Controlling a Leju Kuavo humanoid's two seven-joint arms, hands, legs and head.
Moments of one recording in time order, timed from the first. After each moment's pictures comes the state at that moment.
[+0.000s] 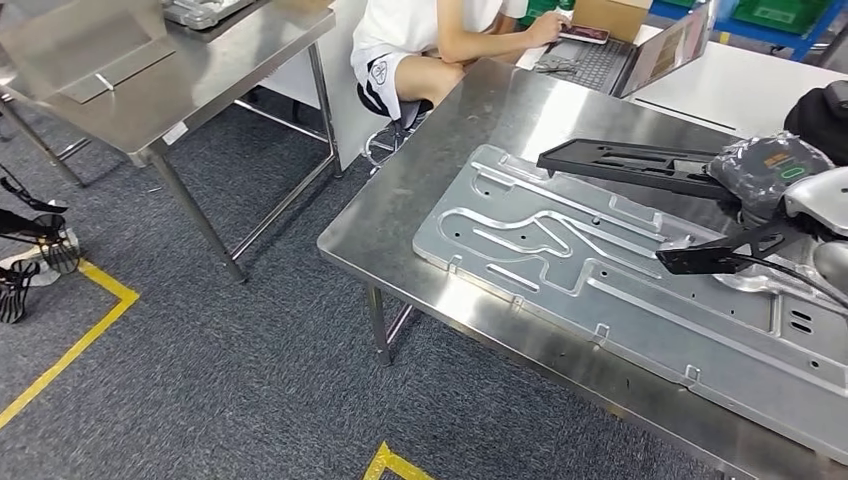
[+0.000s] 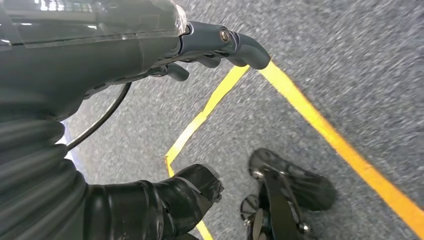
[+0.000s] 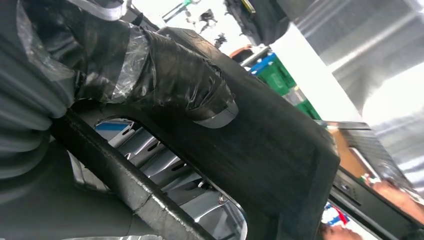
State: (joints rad) left arm -0.08 -0.18 1.27 -0.22 -1.00 0.12 -0.31; right arm -1.38 -0.99 1.16 -1.44 0.81 0.49 0.07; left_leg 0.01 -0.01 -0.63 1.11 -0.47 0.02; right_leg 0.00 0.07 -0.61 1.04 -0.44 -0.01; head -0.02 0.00
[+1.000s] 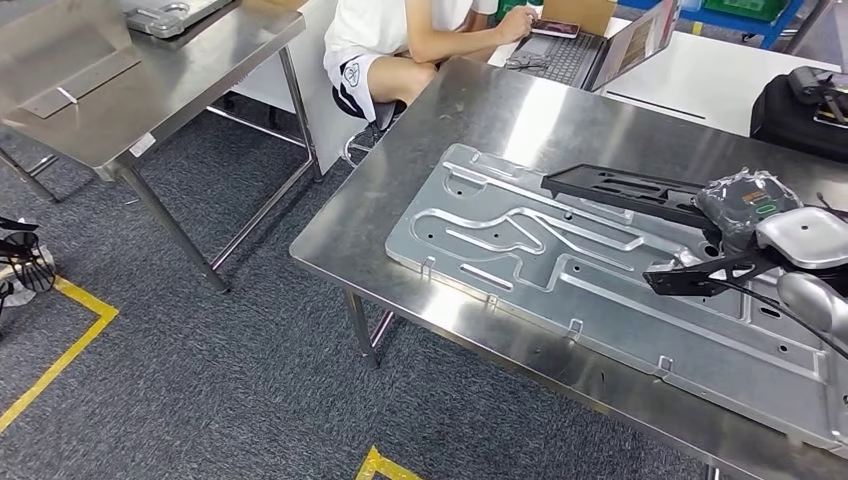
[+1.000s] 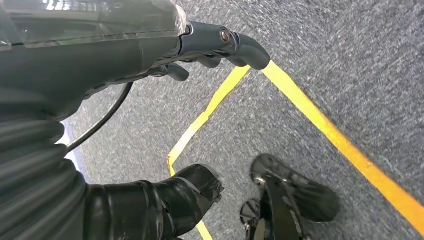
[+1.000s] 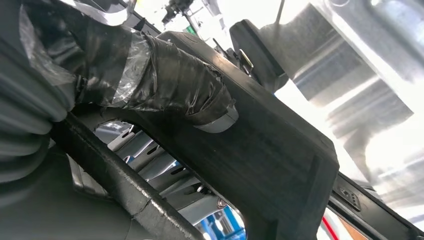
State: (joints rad) left arm -0.08 -0.18 1.28 -0.22 -0.98 0.15 -0.30; right arm -1.20 -0.94 1.09 -1.32 0.86 0.39 0.11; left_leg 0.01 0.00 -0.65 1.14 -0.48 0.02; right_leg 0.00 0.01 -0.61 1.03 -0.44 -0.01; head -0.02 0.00
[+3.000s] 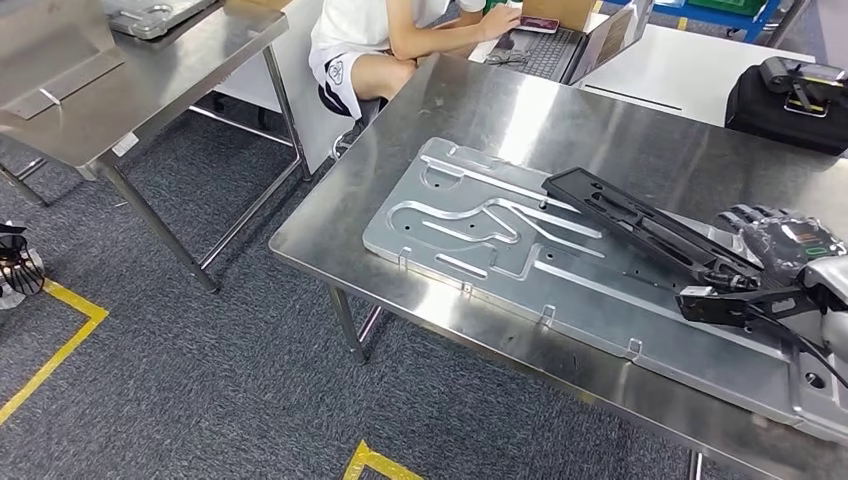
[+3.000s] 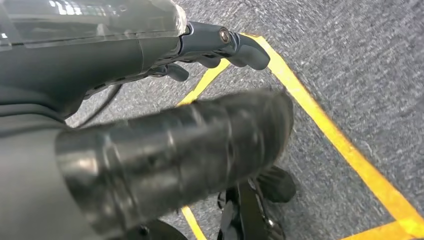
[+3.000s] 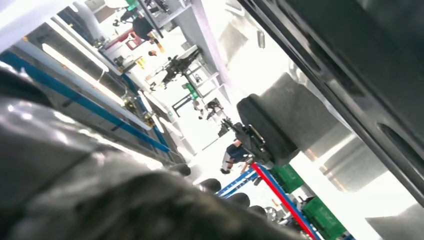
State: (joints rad) left arm -0.08 -0.18 1.34 -0.22 -0.91 0.13 -0.39; right arm -0.86 -1.04 0.74 -1.33 0.85 0.36 0.08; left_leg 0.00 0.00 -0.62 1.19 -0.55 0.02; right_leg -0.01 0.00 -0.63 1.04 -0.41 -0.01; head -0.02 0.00
